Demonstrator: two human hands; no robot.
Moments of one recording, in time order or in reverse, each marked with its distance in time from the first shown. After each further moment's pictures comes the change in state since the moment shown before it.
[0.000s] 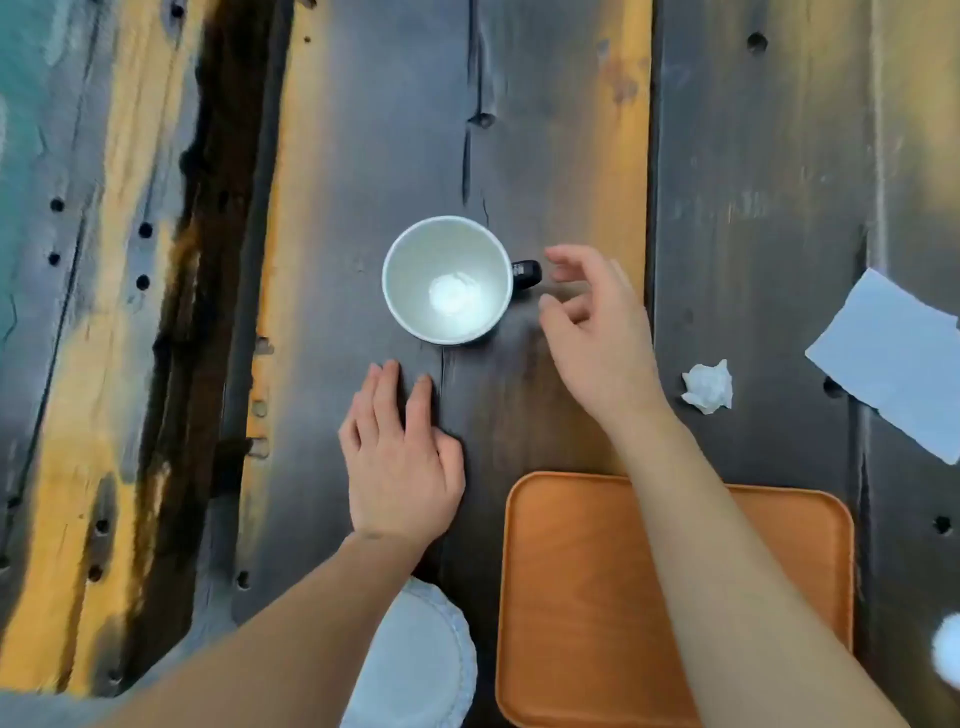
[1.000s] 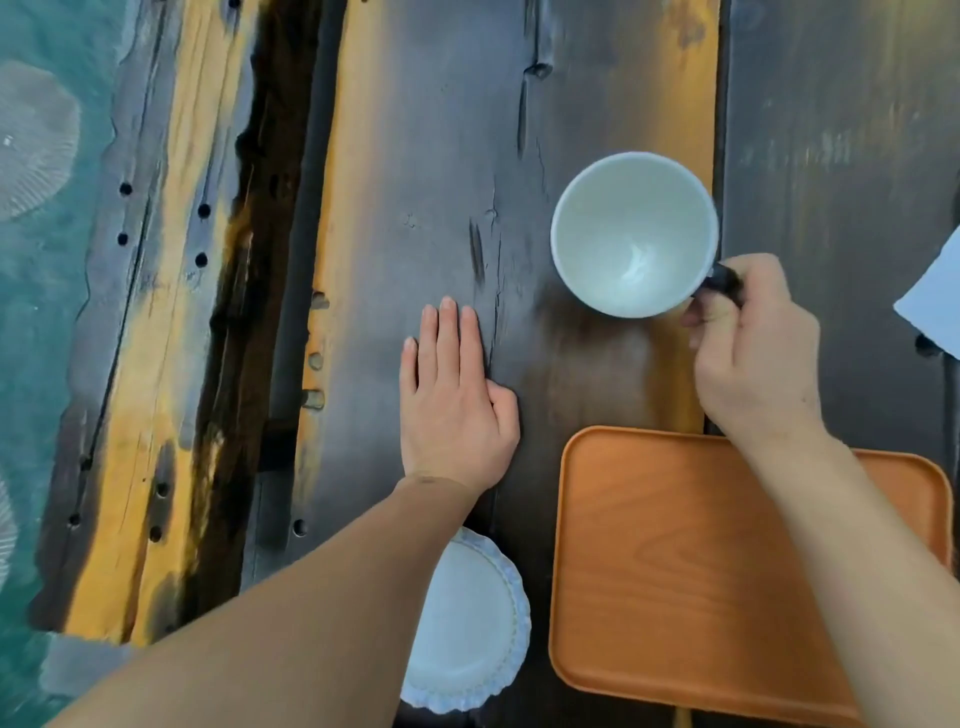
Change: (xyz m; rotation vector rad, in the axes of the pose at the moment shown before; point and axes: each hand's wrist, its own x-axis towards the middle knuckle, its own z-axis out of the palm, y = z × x) left_hand 0.002 -0.004 0.010 0.040 -0.001 0.049; right_hand -0.052 0.034 -0.040 -0.262 0.106 -0.118
